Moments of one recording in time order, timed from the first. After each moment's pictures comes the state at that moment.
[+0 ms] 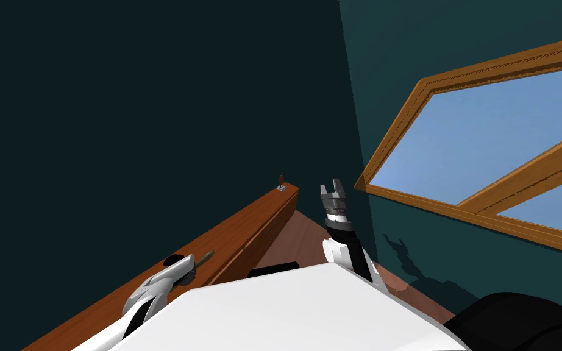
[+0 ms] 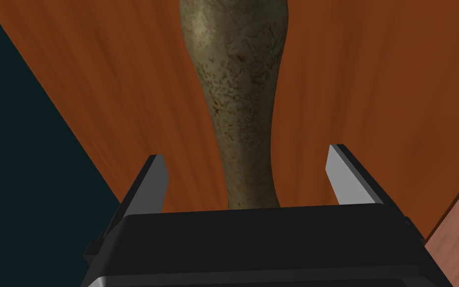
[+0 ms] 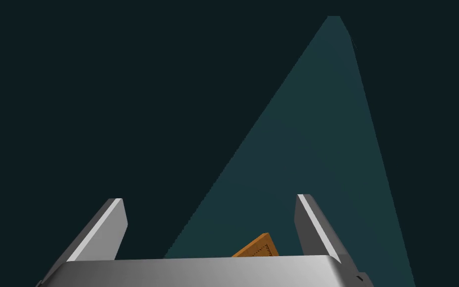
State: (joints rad) left arm -0.21 0.37 0.58 -0.54 0.05 0.51 0.13; right arm 0.49 0.01 -0.03 -2.31 0.01 -0.44 -0.06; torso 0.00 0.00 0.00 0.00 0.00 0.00
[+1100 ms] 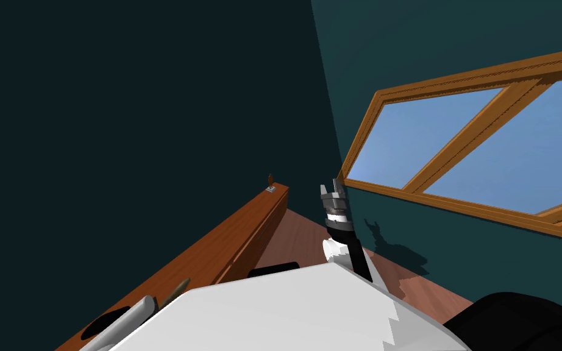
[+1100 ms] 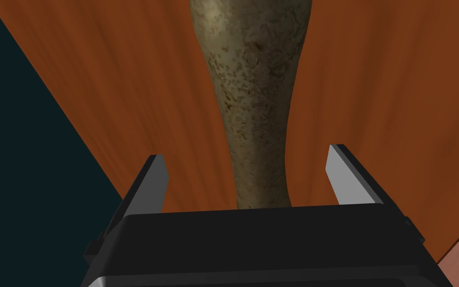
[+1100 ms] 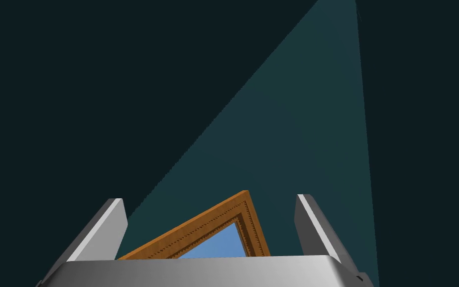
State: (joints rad) left arm 0.03 0.34 0.79 -0.73 0.19 0.52 -0.03; right arm 0.49 0.01 -0.03 -2.31 0.01 -0.44 -0.06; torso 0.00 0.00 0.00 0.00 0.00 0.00
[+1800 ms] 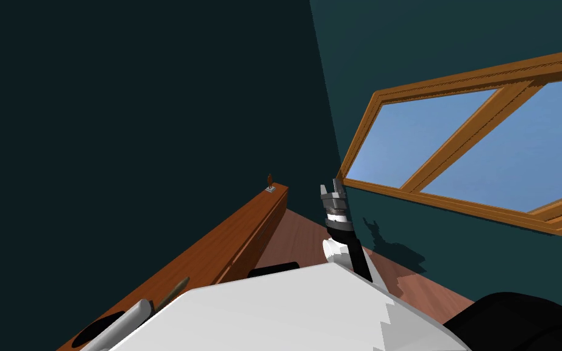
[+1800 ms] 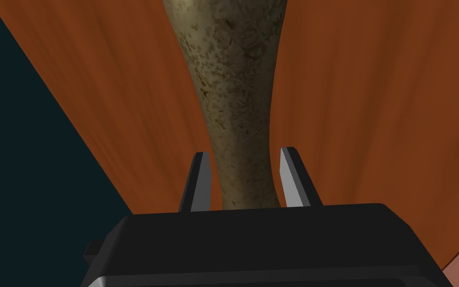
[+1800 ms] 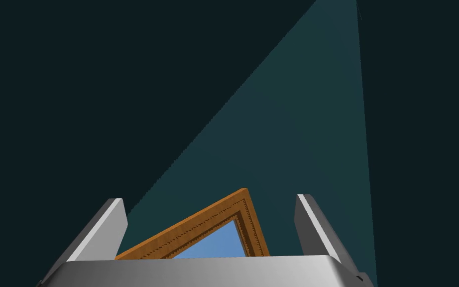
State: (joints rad) left arm 0.03 0.36 0.80 -0.68 0.22 0.50 -0.05; right arm 0.49 0.01 -0.03 -2.31 0.01 -0.44 -0.06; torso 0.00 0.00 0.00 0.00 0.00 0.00
